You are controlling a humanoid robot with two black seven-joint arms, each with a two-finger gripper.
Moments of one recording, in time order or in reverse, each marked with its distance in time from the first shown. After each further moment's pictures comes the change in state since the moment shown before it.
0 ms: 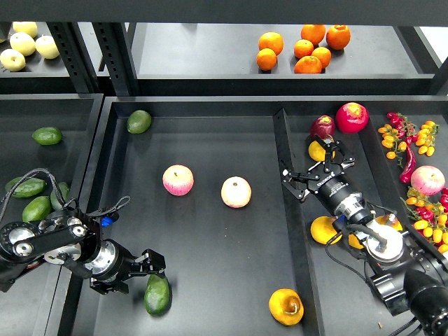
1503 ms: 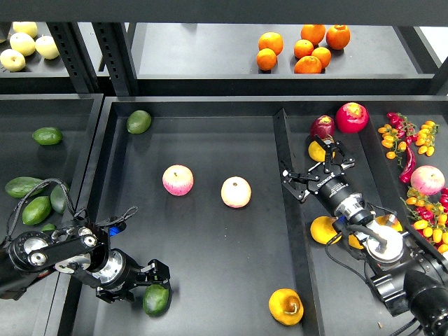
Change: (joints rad) left arm 0.022 -0.053 -0.020 0.061 0.044 0.000 0.000; right arm -0.002 0.000 0.000 0.000 0.000 0.000 0.000
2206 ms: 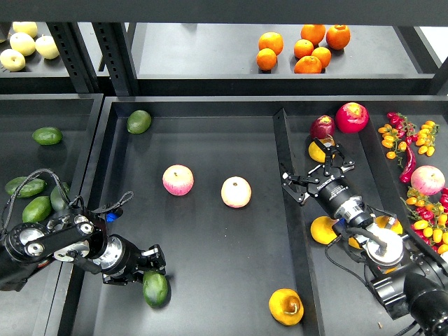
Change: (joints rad) left arm -0.003 0.006 -0.117 -0.004 -0.001 0.000 0.000; right arm -0.017 0.000 0.000 0.015 -0.001 0.000 0.000
